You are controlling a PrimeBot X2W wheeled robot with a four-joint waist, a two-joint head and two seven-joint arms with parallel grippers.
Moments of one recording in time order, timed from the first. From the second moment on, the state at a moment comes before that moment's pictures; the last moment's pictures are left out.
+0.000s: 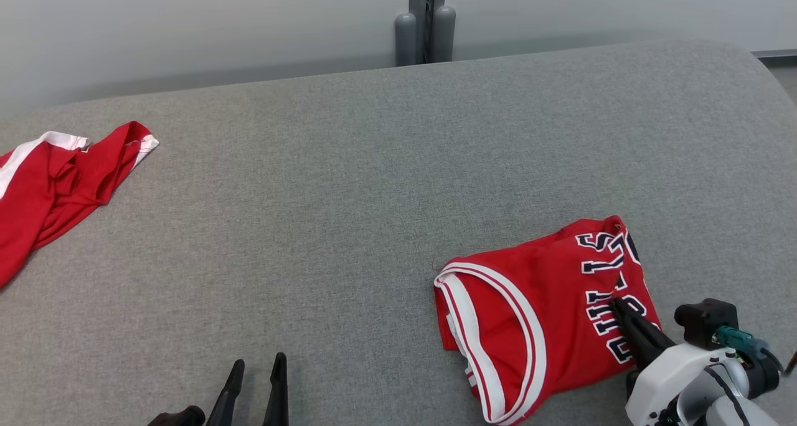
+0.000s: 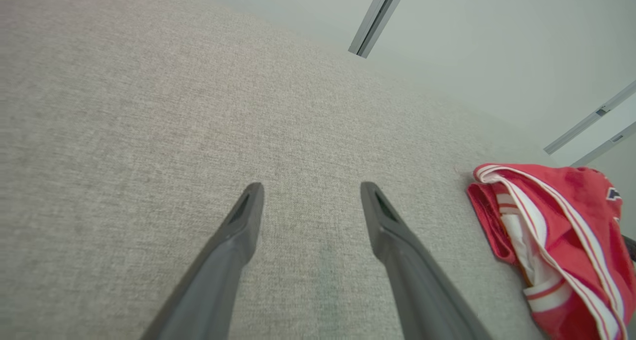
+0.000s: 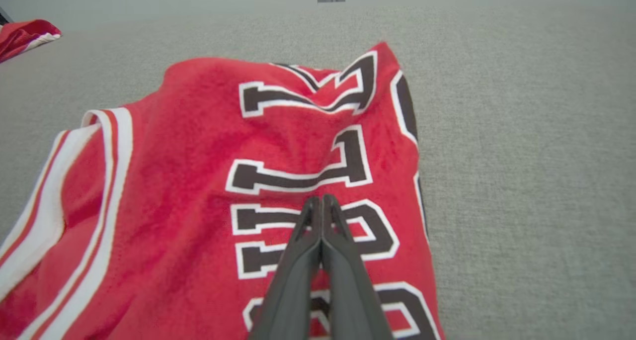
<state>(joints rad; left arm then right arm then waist) 0.13 0.05 -0.19 0.24 -0.51 -0.01 -0.26 -0.23 -0.33 0.44 0.49 0.51 0.13 -0.14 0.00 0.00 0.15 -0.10</state>
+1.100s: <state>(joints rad) 0.20 0.05 -0.11 0.17 -0.49 -0.01 -0.26 -0.11 -0.37 0.22 0.47 0.53 0.13 -0.26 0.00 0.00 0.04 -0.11</state>
